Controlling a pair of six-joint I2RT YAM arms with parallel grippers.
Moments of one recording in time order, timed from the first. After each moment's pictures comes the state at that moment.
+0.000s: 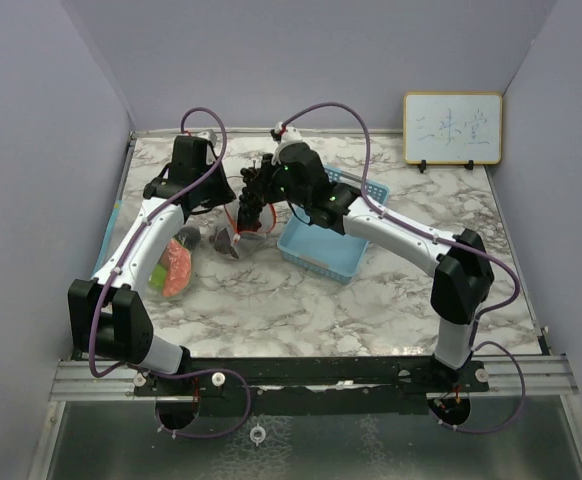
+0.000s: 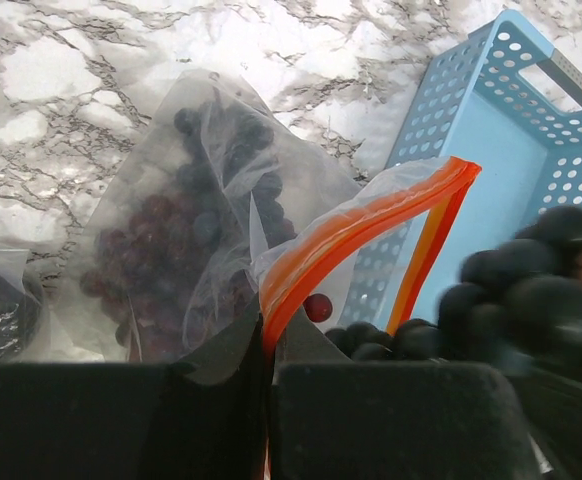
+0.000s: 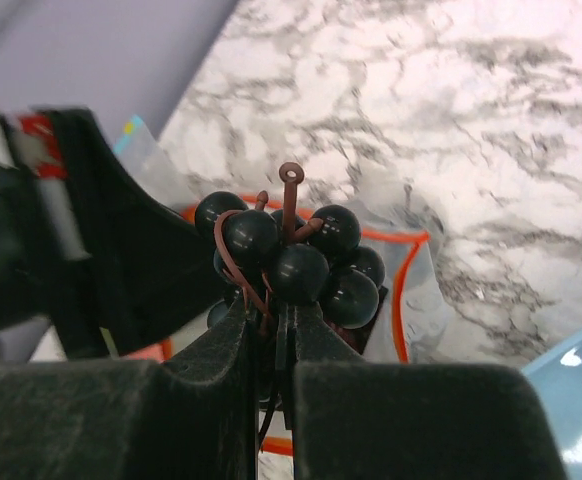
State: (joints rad) left arm -0.21 1.46 1.29 -0.56 0.15 -0.45; right arm 0.86 1.86 1.66 -0.10 0.12 0.46
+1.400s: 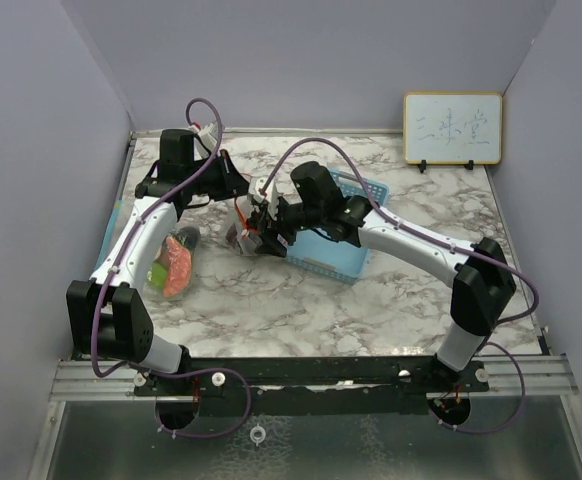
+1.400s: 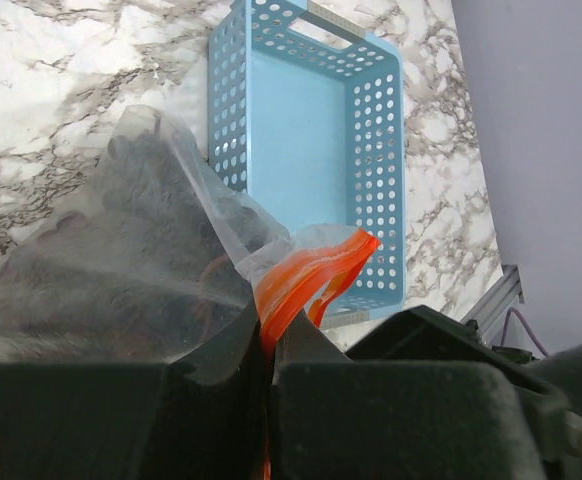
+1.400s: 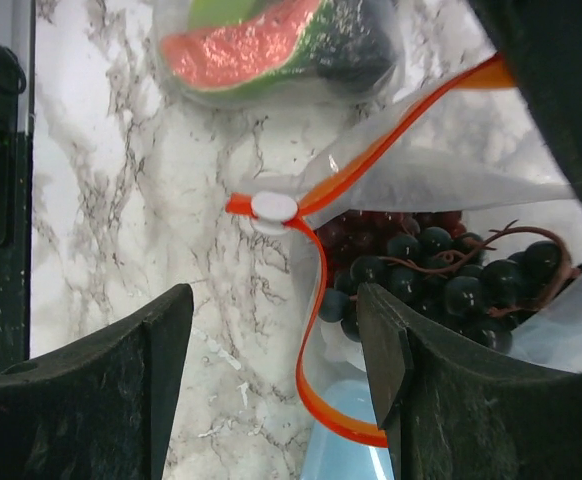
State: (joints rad) left arm -0.14 1.46 1.29 -0.43 0.63 -0.45; right arm 0.85 1.72 1.45 -0.24 -0.52 -0.32
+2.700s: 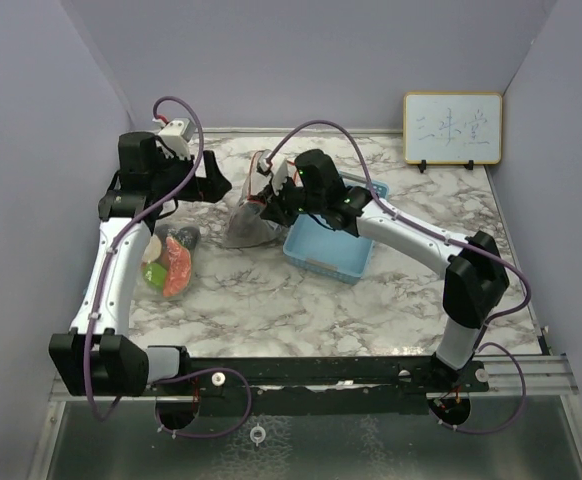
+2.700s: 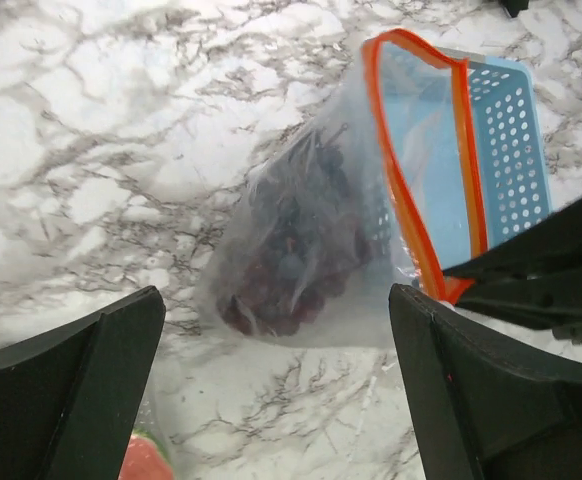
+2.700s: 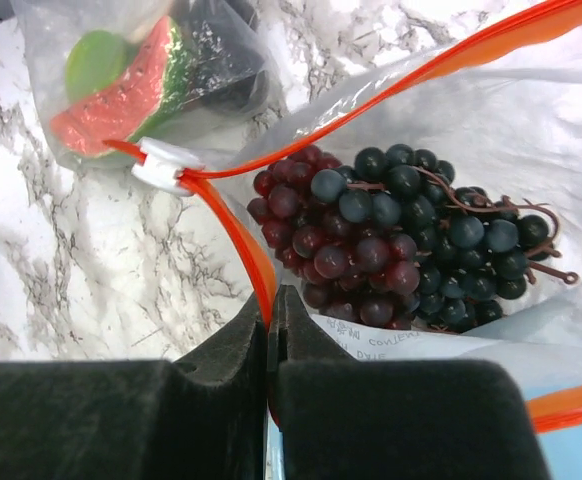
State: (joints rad) left arm -0.02 1.30 1.29 -0.56 0.50 -0.11; right arm 0.80 1.79 1.48 -0.17 -0.36 -0.09
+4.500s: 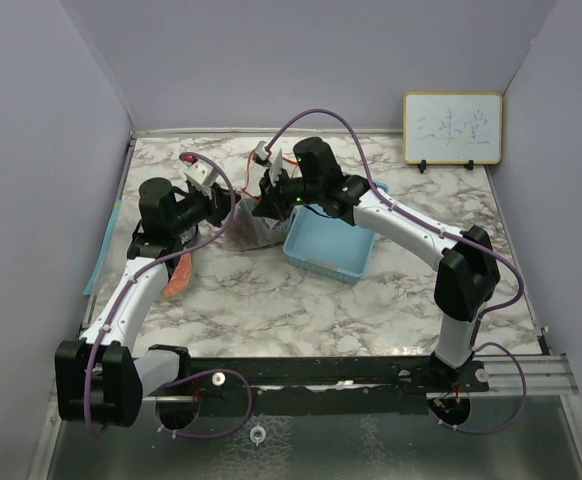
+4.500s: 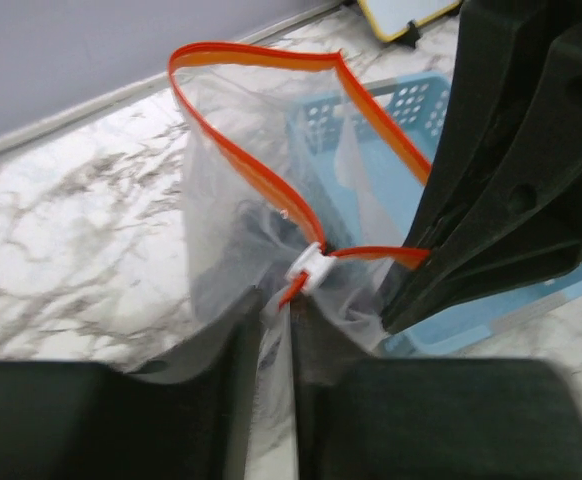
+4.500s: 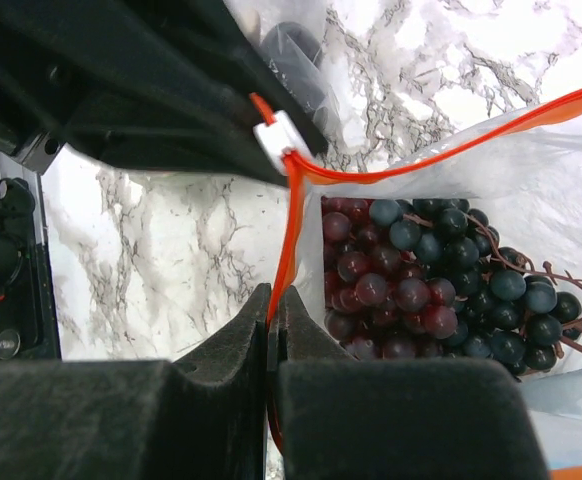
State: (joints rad) left arm -0.09 1.12 0.77 0.17 0.65 0.01; right arm 0.77 1.85 1.62 -0.23 -0.54 -0.07
